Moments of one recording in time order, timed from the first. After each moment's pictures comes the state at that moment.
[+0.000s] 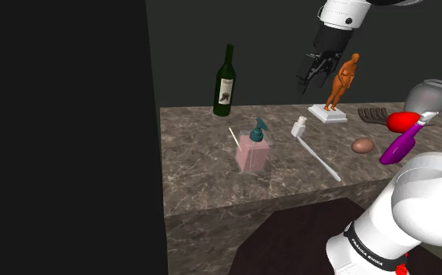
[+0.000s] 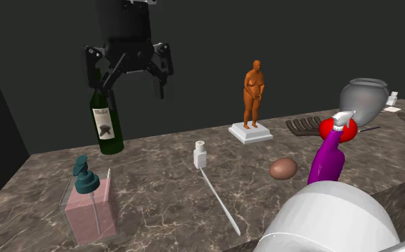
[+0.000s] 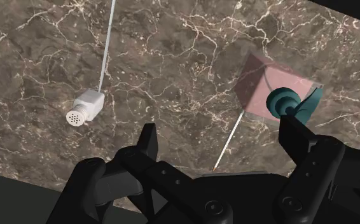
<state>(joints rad) 0.00 -0.74 -0.07 -2.37 -0.09 1.68 0.05</state>
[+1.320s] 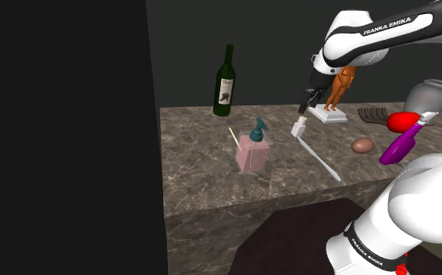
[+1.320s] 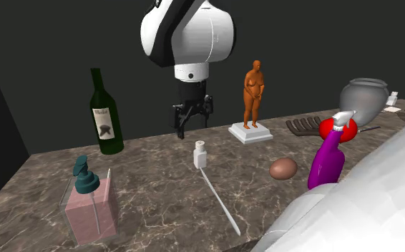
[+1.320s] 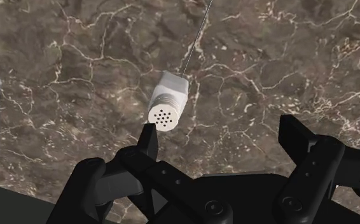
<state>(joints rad) -0.08 -0.40 -0.43 -2.45 -0.22 2.15 -0.34</state>
